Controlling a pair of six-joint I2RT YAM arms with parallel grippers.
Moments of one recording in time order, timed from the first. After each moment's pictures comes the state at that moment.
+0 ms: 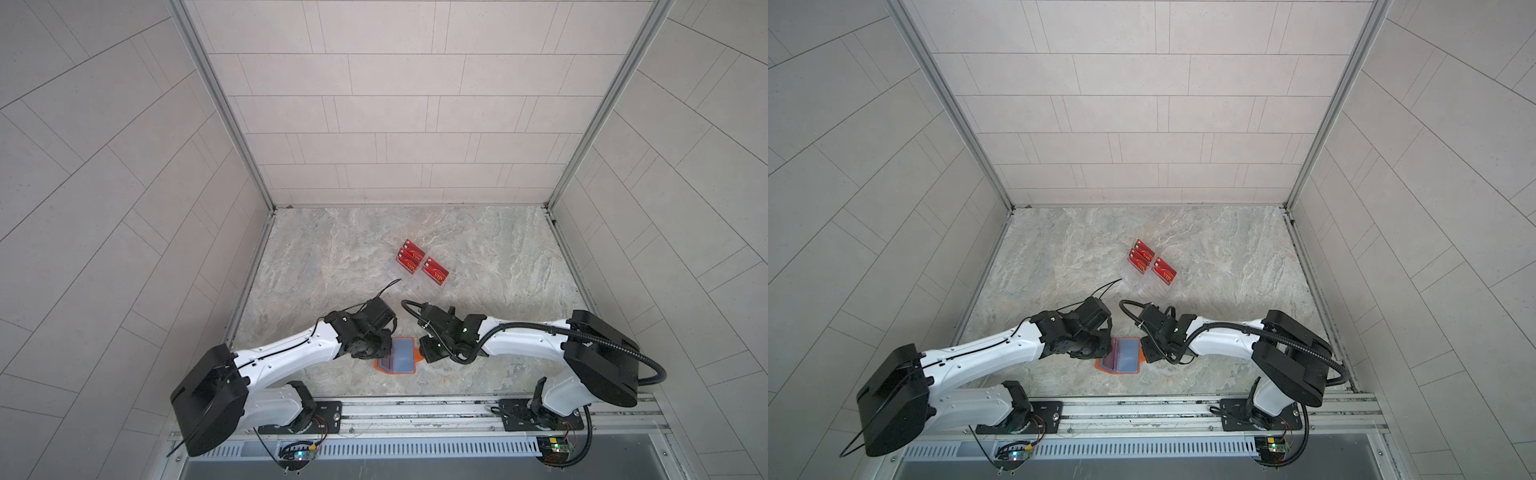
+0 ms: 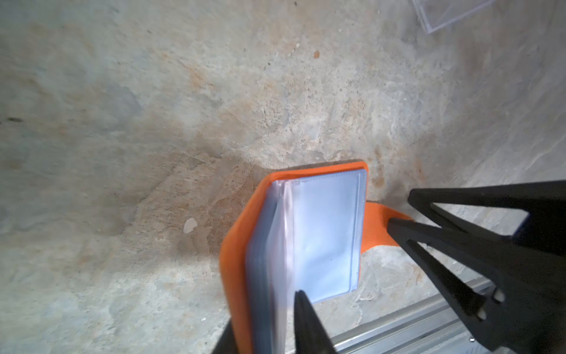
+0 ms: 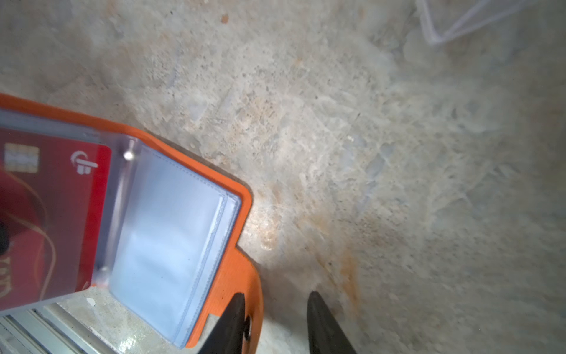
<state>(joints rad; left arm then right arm) -0.88 1.24 0.67 -0.64 0.10 -0.87 0.98 1.54 0.76 -0.35 -0.04 0.67</state>
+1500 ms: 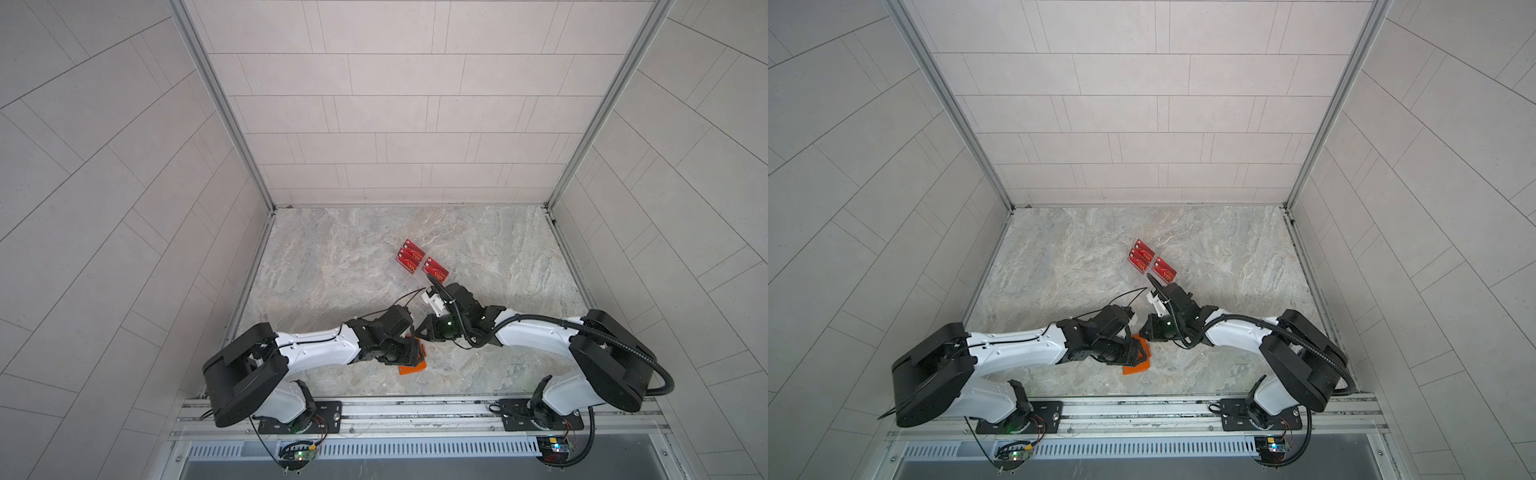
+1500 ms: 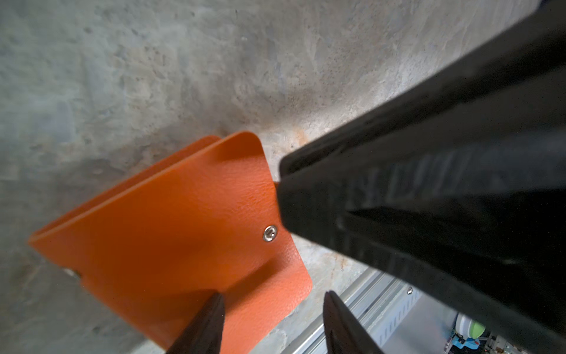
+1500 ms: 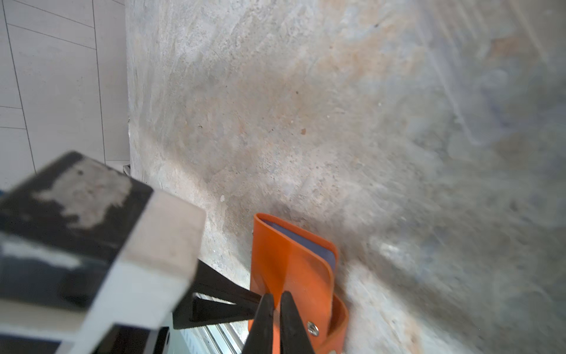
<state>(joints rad) -0.98 1.43 0.62 -0.21 0.30 -0.84 0.75 1.50 0.67 0.00 -0.47 0.79</state>
